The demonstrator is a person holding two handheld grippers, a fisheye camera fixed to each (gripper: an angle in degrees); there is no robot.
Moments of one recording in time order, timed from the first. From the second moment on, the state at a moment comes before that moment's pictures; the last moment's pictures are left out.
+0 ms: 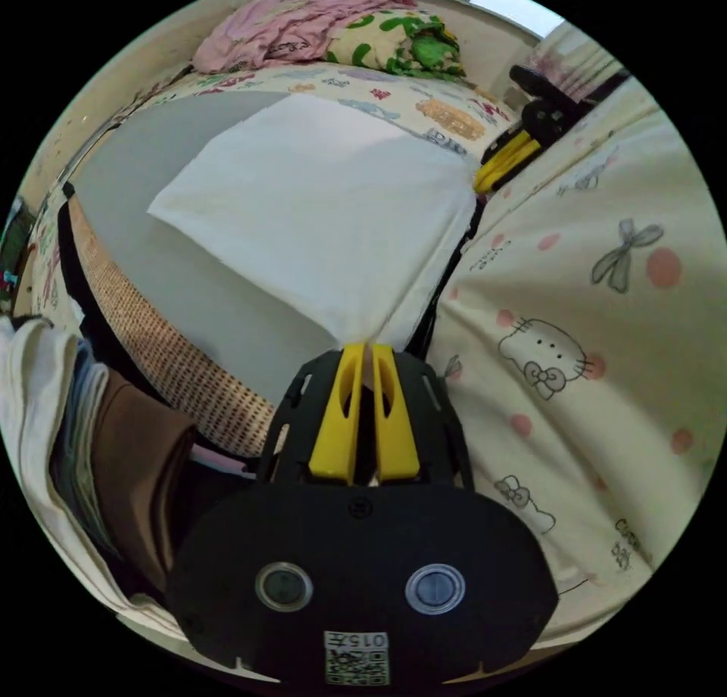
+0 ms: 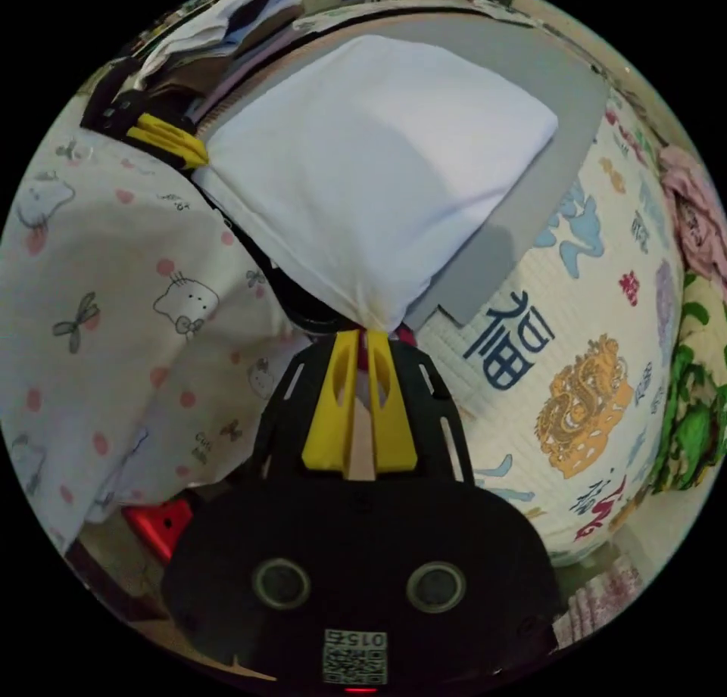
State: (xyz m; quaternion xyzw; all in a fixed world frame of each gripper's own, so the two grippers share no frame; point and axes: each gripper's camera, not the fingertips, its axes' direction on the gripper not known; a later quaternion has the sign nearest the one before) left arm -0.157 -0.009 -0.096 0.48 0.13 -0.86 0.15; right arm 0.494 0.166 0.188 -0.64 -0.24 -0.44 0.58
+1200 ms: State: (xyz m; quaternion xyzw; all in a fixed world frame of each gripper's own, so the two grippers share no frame) left arm 0.092 -0.106 0.028 0.49 0.10 -0.82 -0.27; right arm 0.734 0.195 0.789 -0.55 -0.19 -0.21 0.79
